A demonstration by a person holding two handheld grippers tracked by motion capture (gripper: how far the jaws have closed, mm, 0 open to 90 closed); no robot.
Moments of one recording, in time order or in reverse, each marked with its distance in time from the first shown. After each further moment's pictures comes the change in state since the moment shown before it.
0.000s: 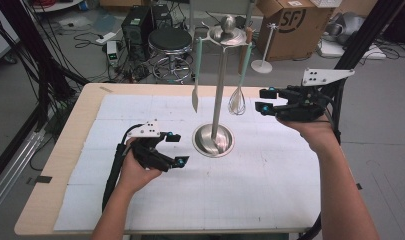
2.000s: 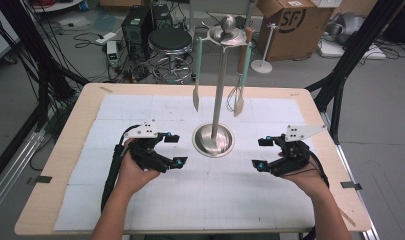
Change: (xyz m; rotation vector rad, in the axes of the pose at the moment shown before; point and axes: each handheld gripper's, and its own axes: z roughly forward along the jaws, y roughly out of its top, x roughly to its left) left arm -0.003 -0.001 -0.005 -0.006 -0.011 -0.011; right arm 0.032 -0.129 0.013 0.165 0.039 0.111
